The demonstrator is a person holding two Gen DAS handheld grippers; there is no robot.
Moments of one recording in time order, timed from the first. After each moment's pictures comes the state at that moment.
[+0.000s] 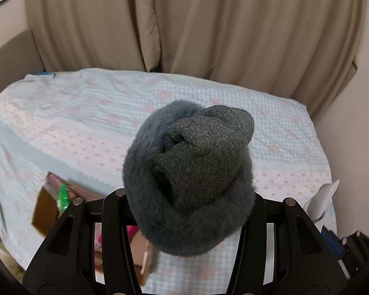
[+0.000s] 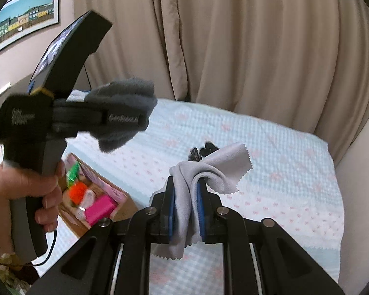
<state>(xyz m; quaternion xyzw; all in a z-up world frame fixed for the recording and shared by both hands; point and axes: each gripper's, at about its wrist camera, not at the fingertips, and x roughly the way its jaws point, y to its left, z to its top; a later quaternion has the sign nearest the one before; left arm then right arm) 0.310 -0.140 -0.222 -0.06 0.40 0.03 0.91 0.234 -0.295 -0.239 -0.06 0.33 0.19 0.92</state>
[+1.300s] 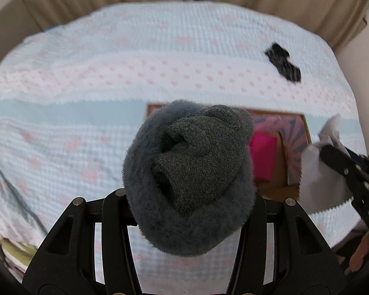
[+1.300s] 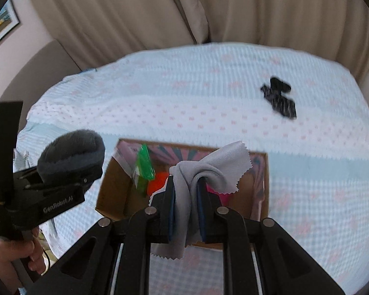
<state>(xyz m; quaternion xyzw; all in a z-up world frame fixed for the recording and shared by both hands) 0.247 0.161 -0.339 -0.01 0.57 -0.03 0.82 0.235 -0.043 -0.314 0.05 0.50 0.12 0.85</state>
